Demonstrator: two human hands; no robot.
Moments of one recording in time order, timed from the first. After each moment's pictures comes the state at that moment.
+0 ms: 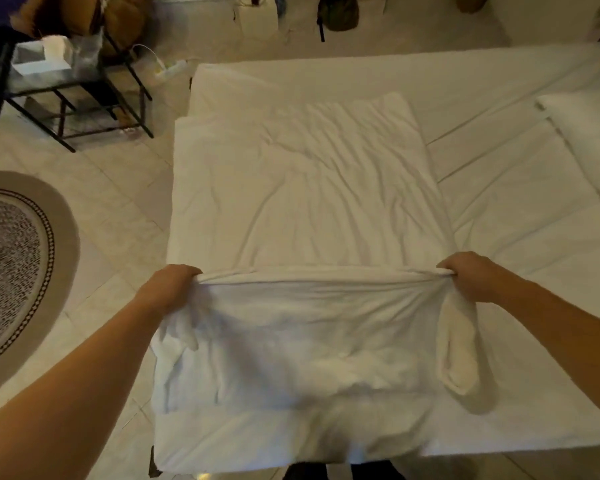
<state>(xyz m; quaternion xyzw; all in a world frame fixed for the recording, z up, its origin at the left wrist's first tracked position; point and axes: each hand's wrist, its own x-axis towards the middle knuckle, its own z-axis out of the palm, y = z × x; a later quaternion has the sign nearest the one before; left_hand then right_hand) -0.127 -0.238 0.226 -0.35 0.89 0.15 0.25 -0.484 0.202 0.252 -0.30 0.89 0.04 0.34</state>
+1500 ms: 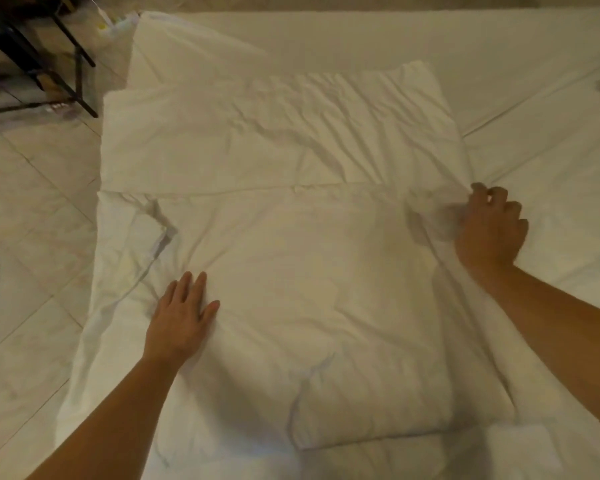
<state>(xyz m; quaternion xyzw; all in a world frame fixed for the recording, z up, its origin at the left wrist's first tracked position) -0.249 -0.293 -0.030 -0.36 0.91 0.17 0.14 -0.658 0.044 0.073 -0.17 0.98 0.01 -0.09</state>
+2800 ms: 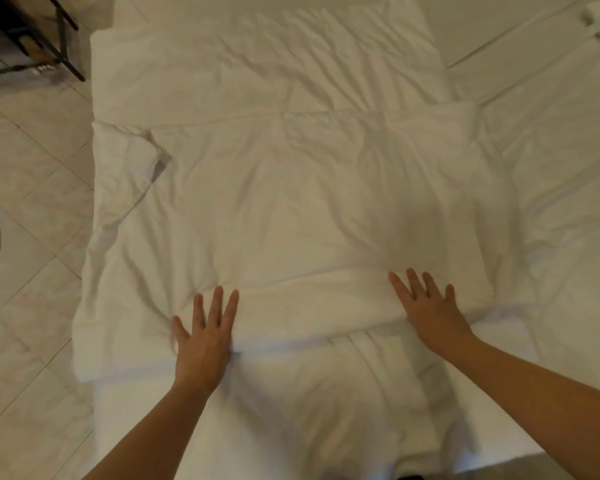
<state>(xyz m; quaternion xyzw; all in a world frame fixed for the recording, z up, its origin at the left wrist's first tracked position) -0.110 -0.123 -0.035 -0.26 0.93 0.03 0.25 -0.397 0.204 -0.011 -0.38 0.88 0.21 0.21</state>
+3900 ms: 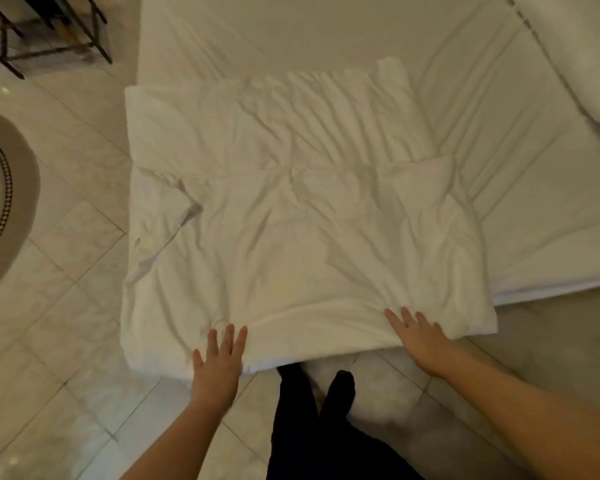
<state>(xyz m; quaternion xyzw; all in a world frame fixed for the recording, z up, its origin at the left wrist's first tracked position) 0.177 0.166 0.034 -0.27 0.90 0.08 0.32 -0.119 0.471 0.072 -0.33 0.81 0.19 0.44</state>
